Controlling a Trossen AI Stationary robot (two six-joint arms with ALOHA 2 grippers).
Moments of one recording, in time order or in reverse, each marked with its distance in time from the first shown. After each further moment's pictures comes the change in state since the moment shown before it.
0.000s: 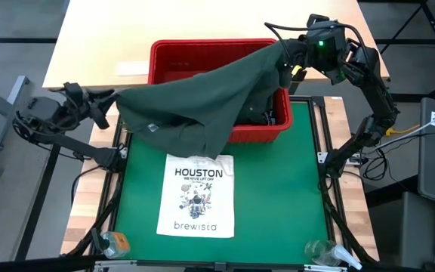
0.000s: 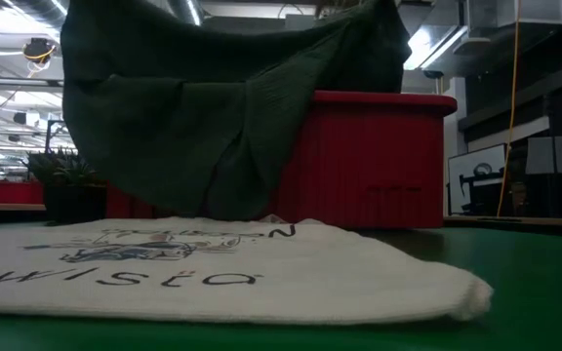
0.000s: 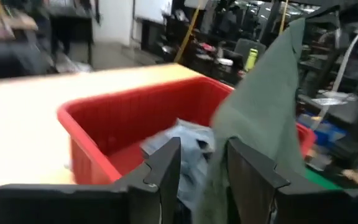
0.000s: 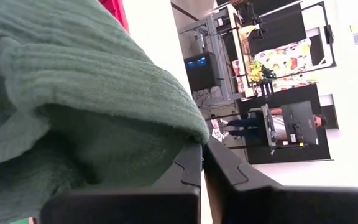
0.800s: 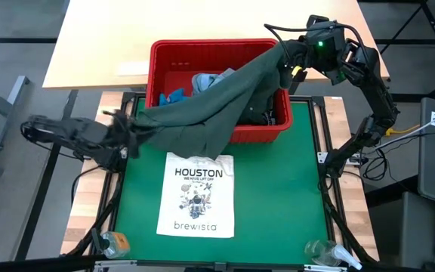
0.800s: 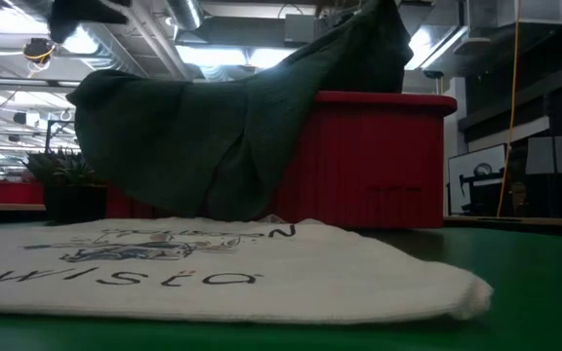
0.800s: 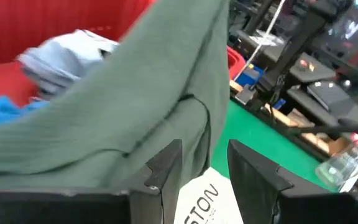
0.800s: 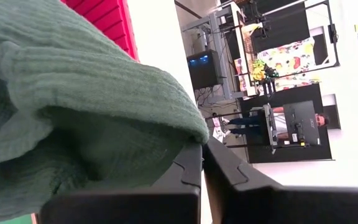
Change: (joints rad) left arm 0.000 0.122 -0.394 0.415 0.332 -0.173; right arm 0.000 0.000 0.000 -0.015 0.000 0.000
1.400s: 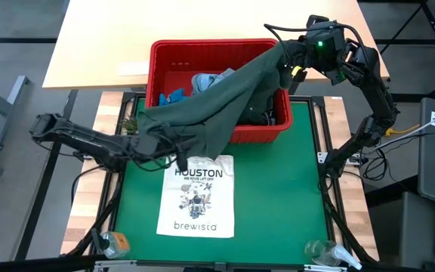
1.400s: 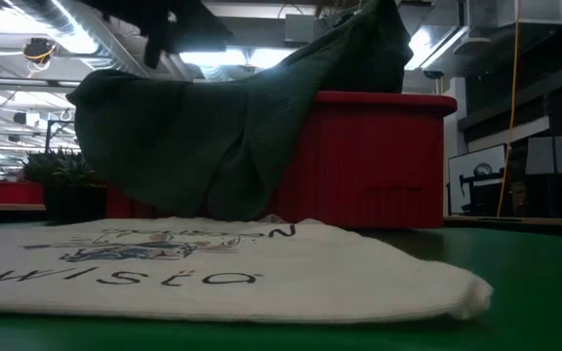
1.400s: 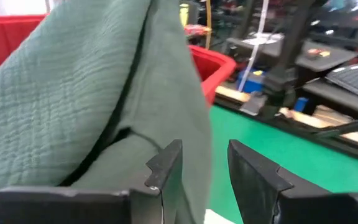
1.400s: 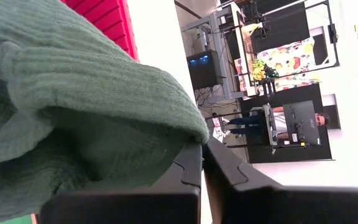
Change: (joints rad) left arm 0.113 0.557 -0.119 0.818 0.019 0.348; right arm 0.000 0.000 0.000 0.000 0.000 0.000
